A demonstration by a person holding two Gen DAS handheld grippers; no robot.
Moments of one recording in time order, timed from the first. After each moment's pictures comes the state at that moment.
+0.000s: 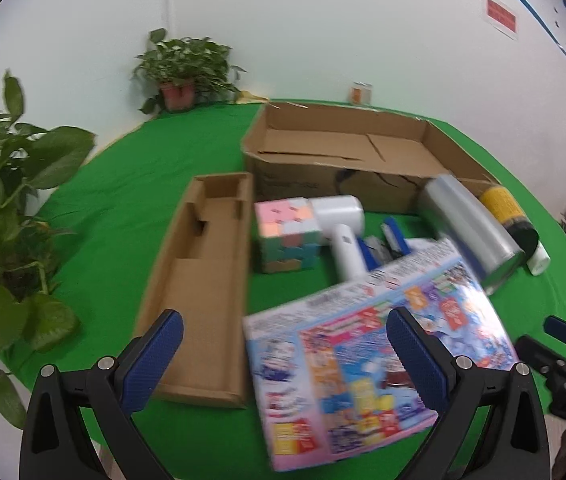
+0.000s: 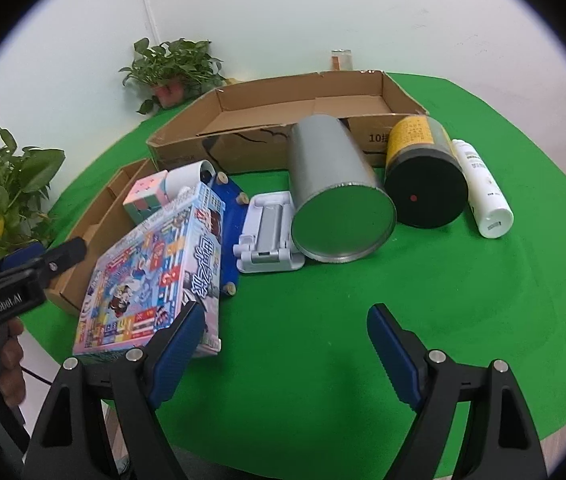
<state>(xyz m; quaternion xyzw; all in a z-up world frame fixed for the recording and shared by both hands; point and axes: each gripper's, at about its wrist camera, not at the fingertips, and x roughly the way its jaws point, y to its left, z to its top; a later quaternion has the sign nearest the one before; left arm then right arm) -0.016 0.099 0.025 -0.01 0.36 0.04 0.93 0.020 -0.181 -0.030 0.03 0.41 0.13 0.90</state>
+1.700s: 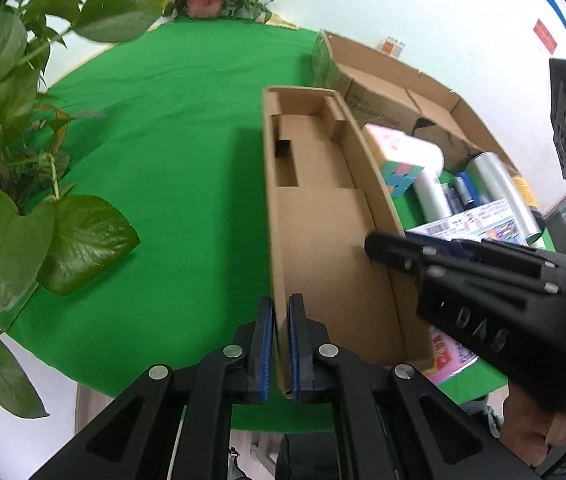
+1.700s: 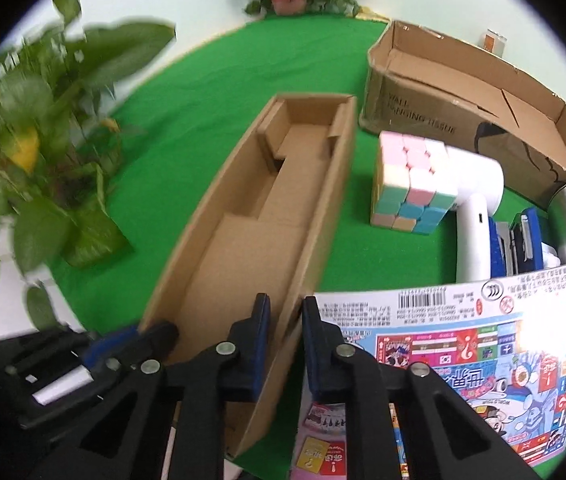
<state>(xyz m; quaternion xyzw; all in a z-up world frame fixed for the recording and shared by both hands) -0.043 0.240 -0.006 -0.12 0.48 -0.01 0.87 0.067 0.077 -0.028 -0.06 0.51 0.25 0.82</state>
